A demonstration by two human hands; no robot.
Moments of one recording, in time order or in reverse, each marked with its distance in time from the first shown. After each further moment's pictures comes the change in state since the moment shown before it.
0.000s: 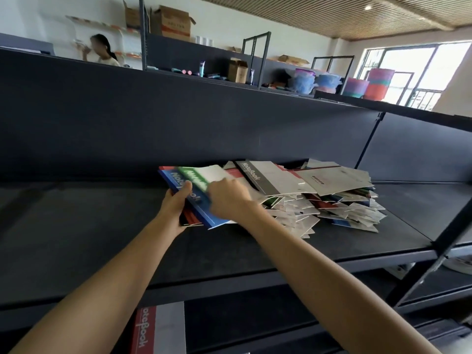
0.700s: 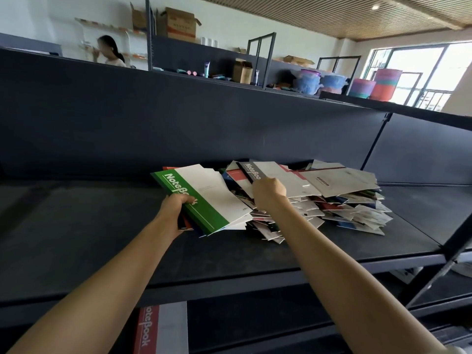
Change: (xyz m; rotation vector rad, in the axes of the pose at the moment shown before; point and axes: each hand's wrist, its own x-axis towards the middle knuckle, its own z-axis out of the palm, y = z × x) left_hand -0.003 0.004 -0.009 0.093 0.065 -0.107; right_hand 0.018 0.074 0.033 -0.078 -0.154 0.353
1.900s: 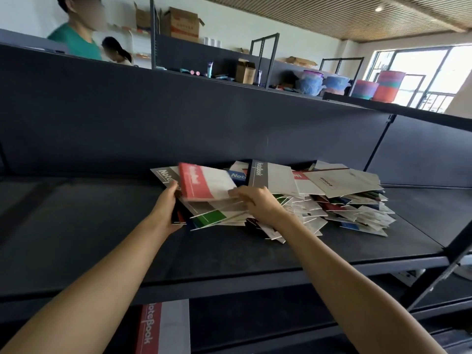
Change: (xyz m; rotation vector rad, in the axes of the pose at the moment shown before) left_hand -0.016 0.011 -0.009 -0.031 -0.051 0.009; right_hand -0.017 -0.007 0.024 0.708 0.168 -0.392
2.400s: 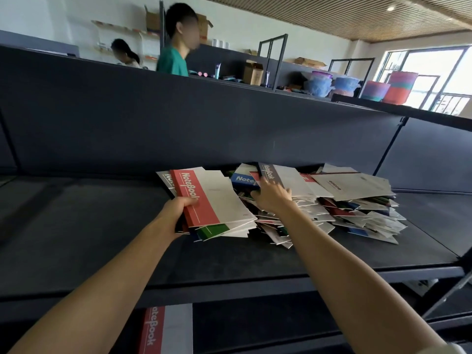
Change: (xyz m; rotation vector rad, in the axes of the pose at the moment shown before) left_hand 0.010 -0.006 -0.006 0.174 -0.012 -0.016; right_hand 0.038 0.020 -0.006 -0.427 -0.075 0.400
